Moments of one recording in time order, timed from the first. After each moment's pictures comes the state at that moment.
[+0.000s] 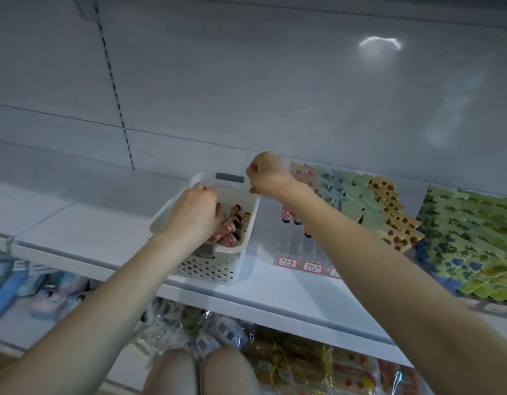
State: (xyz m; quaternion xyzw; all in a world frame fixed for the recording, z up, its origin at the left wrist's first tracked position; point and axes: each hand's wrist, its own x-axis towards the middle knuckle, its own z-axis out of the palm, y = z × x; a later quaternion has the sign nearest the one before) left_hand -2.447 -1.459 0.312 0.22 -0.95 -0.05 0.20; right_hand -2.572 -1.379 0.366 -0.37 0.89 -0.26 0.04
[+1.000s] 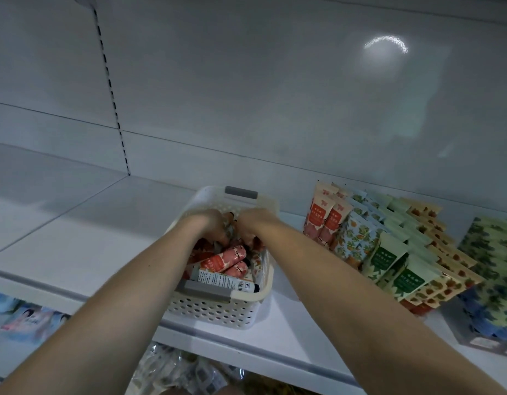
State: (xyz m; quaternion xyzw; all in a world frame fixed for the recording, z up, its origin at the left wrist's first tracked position) left_hand -2.535 -1.539 0.285 0.27 -0.93 -0.16 -0.16; right_hand -2.585 -1.450 0.307 -0.38 0.90 0.09 0.17
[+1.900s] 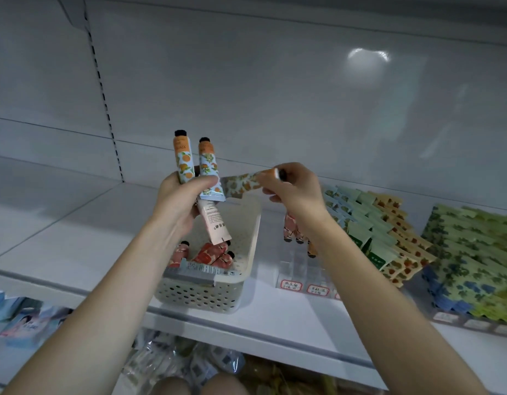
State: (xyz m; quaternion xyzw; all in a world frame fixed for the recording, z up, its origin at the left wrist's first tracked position) left_hand -2.475 -1.487 0.348 0.23 -0.52 -0.75 0.33; right_hand -2.564 -1.343 0.365 -0.29 0.73 -0.62 0.04
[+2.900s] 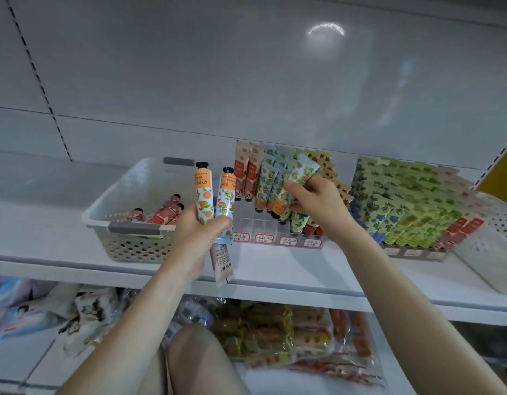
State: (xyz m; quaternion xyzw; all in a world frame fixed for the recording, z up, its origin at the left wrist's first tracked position) left_hand -2.439 -1.352 0.285 0.20 -0.62 -0.72 0.23; right_hand -2.552 -1.199 0.328 -0.20 0.83 -0.52 0.01
